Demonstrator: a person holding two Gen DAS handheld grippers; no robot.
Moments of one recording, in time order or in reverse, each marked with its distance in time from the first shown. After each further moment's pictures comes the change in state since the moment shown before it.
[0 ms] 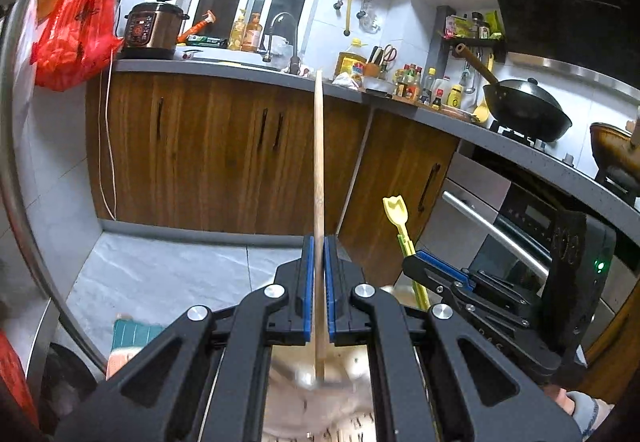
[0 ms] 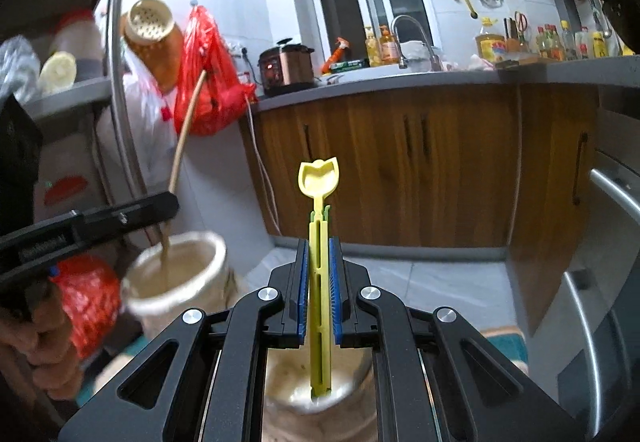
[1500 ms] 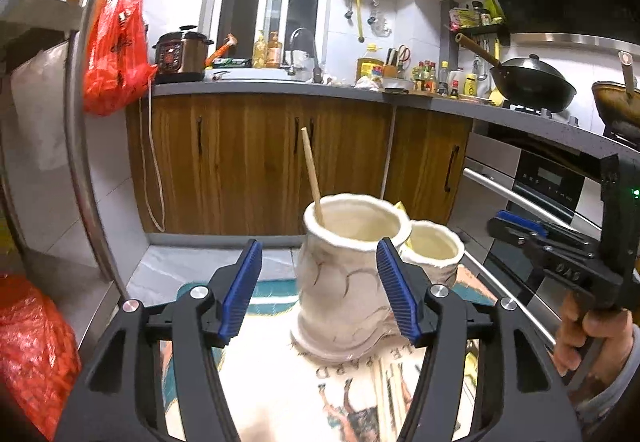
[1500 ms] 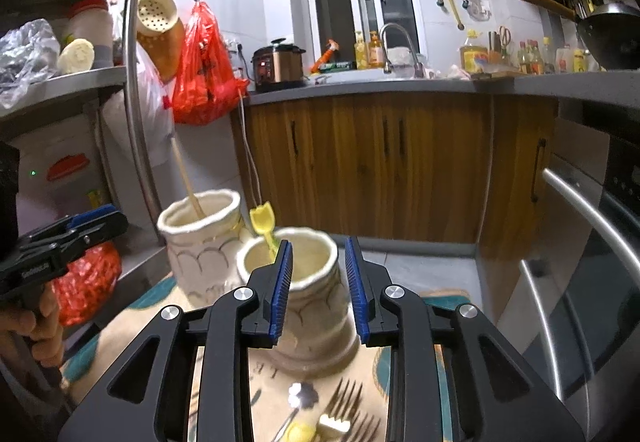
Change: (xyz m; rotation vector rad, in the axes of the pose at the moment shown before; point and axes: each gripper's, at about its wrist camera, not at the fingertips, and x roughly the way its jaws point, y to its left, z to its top) left arm -0.075 0.005 -0.051 0.094 -0.035 0.142; right arm -0.078 -0.001 -0.021 -0.030 0.027 -0.056
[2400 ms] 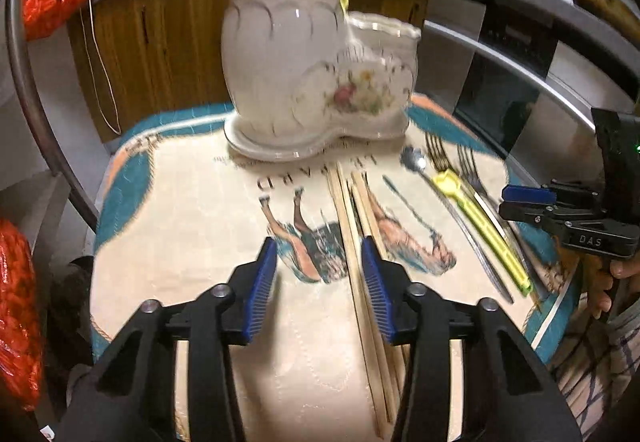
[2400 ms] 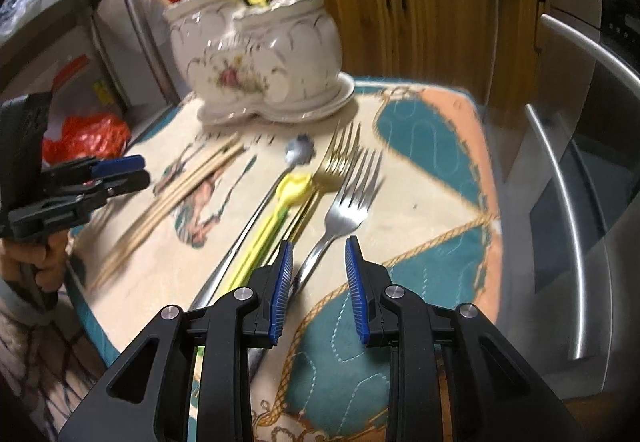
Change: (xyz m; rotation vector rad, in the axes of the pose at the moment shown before) left arm 0.025 -0.022 -0.107 0.102 0.466 -0.146; right arm -0.025 -0.005 -0.118 0.047 0.471 0.038
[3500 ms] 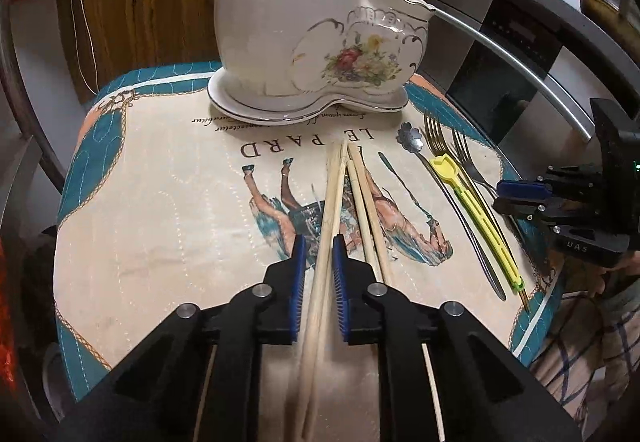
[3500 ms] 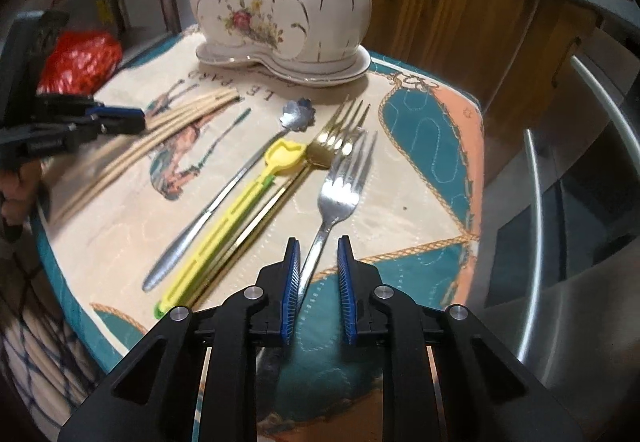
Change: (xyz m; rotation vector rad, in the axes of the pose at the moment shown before) left arm 0.016 0.012 -0.001 -0.074 0.097 -0.108; right arm 0.006 0.011 0.017 -0.234 0.174 -0.122
